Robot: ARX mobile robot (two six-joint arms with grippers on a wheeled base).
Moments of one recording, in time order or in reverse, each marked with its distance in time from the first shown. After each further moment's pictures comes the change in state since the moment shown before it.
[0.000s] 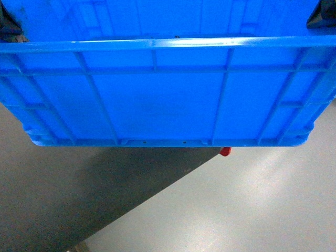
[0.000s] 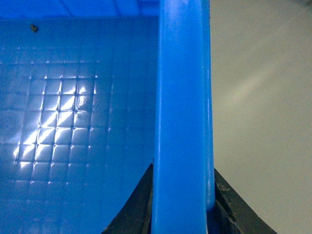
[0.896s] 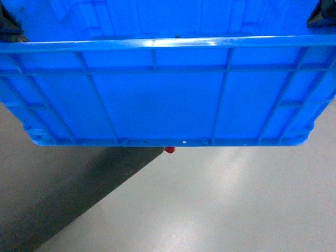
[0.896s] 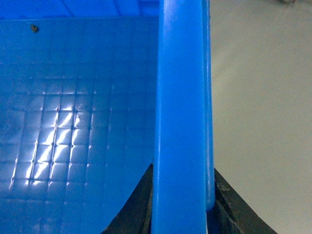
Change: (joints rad) left arm 0.000 0.000 0.000 0.000 0.000 0.000; right arm 0.000 0.000 0.000 0.001 0.000 0.000
